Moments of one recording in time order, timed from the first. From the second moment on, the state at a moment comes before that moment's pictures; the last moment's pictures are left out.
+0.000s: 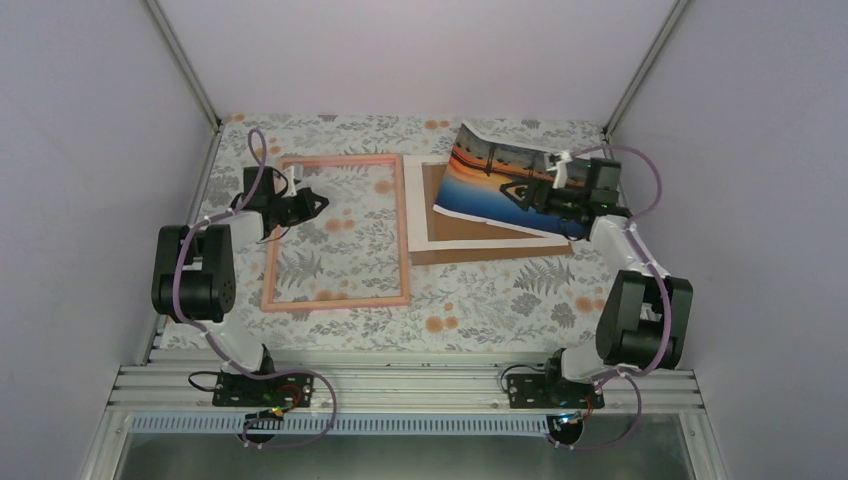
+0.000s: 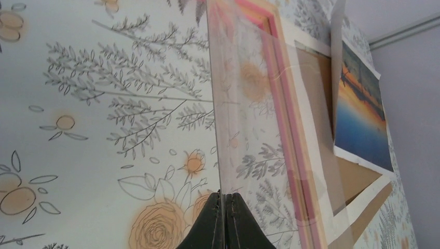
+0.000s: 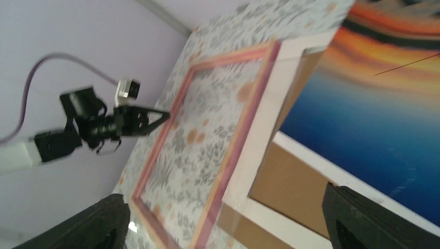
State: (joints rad) left arm 0.03 1.72 0.88 0.09 0.66 -0.42; right arm -0.16 1.48 0.97 -0.19 -1.05 0.22
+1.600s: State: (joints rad) left arm 0.09 1.82 0.91 -0.19 0.89 -0.15; right arm 0.34 1.98 1.01 -0.12 -1.02 0.07
